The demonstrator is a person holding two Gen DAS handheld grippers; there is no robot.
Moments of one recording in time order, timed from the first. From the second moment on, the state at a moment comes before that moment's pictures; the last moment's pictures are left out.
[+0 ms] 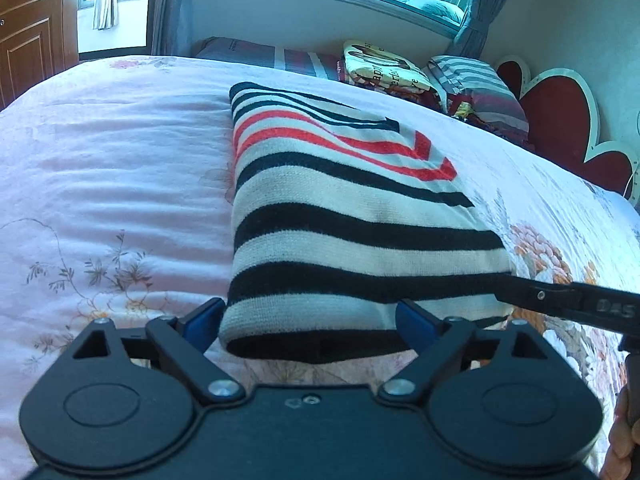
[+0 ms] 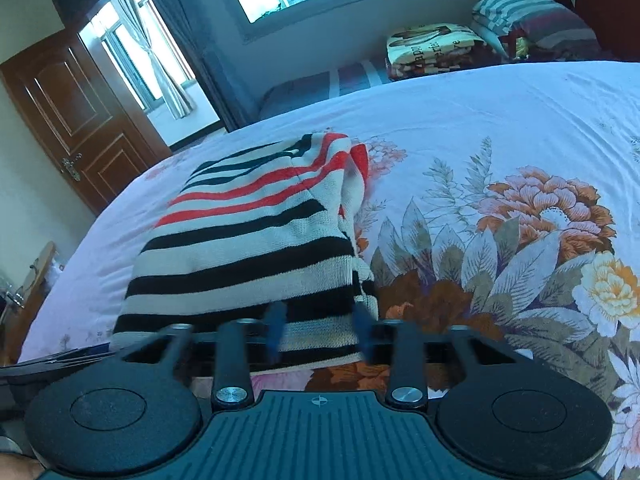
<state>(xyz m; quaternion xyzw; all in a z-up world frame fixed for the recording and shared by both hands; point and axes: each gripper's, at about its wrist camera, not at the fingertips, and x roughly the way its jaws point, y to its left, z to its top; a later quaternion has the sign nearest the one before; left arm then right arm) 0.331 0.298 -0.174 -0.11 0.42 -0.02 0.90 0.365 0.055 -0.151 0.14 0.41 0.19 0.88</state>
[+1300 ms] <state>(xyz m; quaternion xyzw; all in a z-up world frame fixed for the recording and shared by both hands) 0.007 0.176 0.029 -0.07 0.30 0.14 0.94 0.035 -0.055 0.047 0.03 0.24 0.21 0.95</state>
